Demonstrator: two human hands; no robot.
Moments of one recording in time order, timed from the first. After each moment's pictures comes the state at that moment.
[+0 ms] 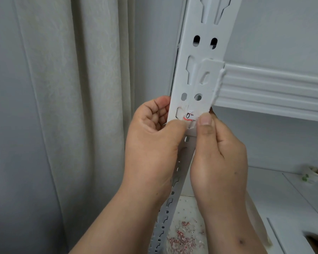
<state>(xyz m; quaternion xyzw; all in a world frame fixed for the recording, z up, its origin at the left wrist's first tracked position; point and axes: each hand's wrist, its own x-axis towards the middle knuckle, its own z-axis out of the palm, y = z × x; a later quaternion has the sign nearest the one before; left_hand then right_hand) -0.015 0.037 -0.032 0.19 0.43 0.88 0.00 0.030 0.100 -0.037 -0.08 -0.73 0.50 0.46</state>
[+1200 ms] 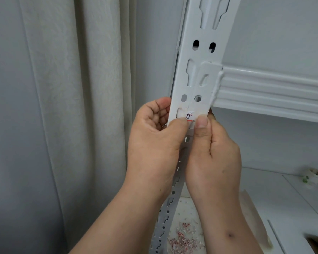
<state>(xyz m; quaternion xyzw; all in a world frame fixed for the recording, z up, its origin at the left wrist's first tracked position) -0.013 0.035 -0.031 0.19 0.46 0.87 0.00 0.023 0.099 -0.043 -0.10 -0.76 0.43 0.48</state>
